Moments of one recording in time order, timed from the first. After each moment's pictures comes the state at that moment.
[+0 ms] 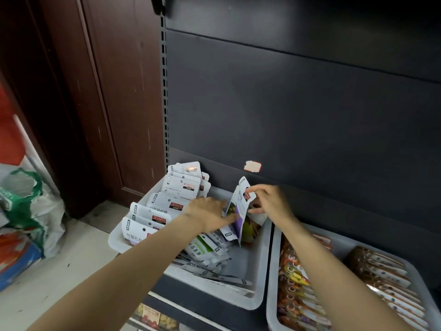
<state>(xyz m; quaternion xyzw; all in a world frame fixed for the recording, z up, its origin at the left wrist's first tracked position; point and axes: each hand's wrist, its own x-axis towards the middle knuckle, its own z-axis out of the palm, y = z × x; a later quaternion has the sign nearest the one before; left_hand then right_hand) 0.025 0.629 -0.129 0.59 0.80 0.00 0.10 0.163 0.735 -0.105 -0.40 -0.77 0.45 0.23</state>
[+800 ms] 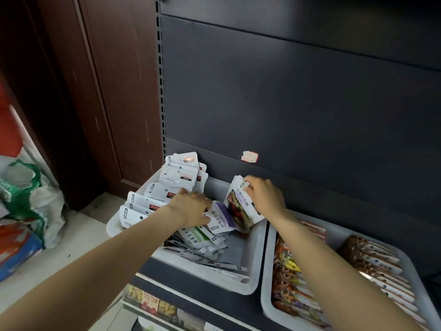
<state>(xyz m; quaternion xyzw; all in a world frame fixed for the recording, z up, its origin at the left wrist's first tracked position) 0.005 0.605 -0.138 0.64 0.76 -0.10 0.05 0.159 0.735 -0.115 -0.38 -0.91 0.09 0.11</state>
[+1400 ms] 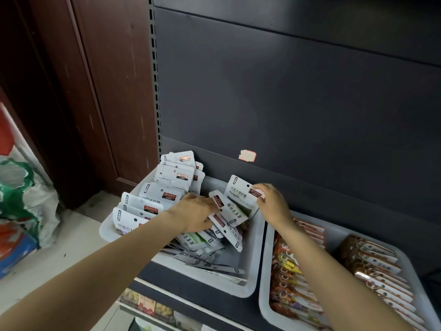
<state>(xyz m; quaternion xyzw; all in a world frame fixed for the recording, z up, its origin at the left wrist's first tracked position) 0.010 0.611 -0.151 0.71 0.70 -0.05 0.06 0.184 0.755 -0.145 -0.42 -0.87 0.21 0.14</state>
